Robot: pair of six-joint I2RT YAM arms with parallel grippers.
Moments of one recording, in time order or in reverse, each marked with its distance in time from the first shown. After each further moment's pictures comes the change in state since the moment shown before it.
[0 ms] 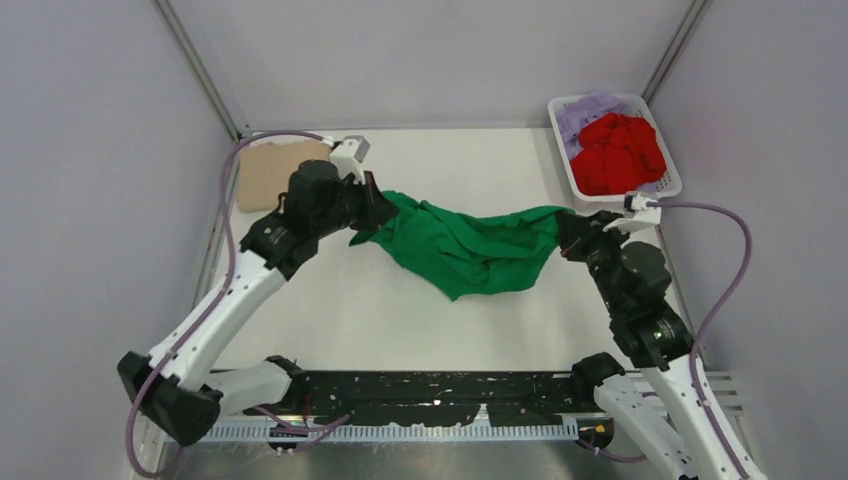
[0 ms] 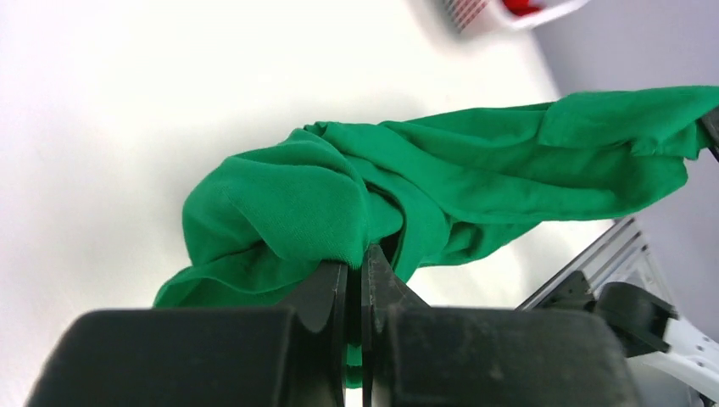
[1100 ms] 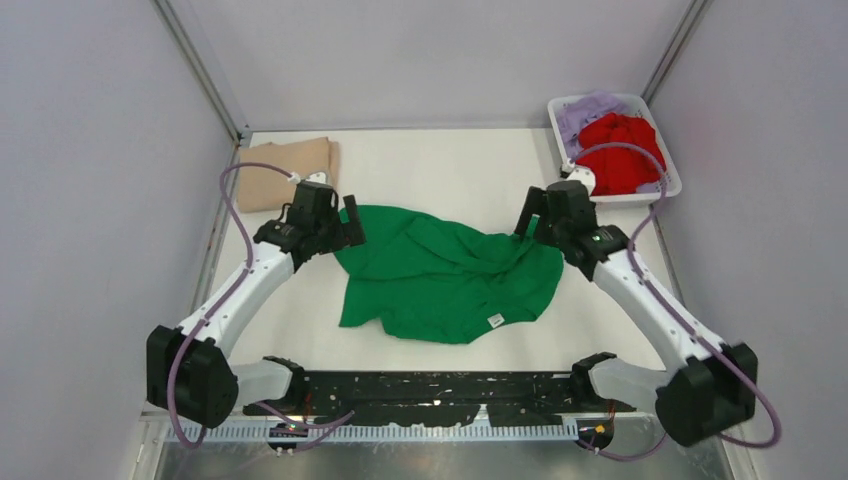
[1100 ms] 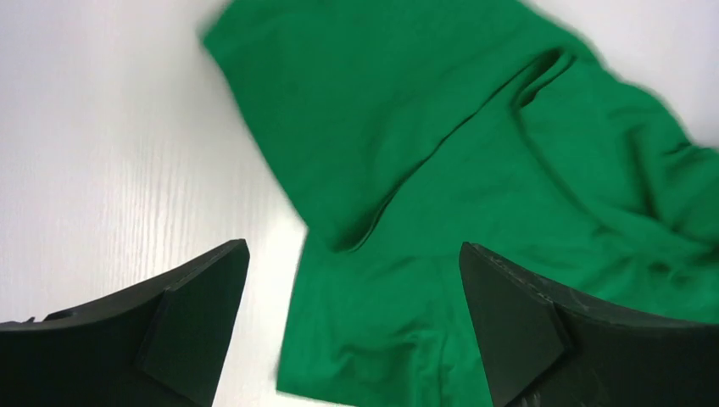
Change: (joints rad) left arm 0.176 -0.043 -0.219 -0.083 -0.310 -0.056; right arm -0.010 0.462 0.225 -0.179 0.049 0.009
